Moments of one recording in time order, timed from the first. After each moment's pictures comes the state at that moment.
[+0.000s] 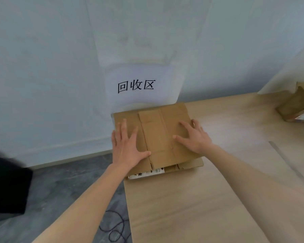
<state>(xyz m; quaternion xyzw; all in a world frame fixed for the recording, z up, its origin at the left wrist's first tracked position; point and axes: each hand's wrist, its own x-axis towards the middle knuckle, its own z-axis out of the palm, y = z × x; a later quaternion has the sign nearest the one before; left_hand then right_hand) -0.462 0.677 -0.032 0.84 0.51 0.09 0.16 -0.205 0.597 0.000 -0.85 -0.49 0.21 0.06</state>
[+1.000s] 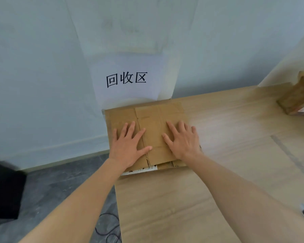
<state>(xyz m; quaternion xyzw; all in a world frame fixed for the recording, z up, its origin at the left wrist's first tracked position) -0.439 0.684 -0.065 0.90 0.43 -0.03 0.07 -0.230 0.595 -0.054 -0.84 -0.54 -0.01 -0.06</state>
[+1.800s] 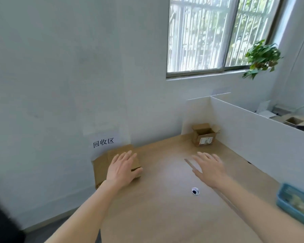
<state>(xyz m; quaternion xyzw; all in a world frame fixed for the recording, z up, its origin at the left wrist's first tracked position) -0.433 0.297 0.303 0.92 0.37 0.09 0.02 -0.153 0.083 0.300 -0.86 -0.51 -0.06 -0.02</state>
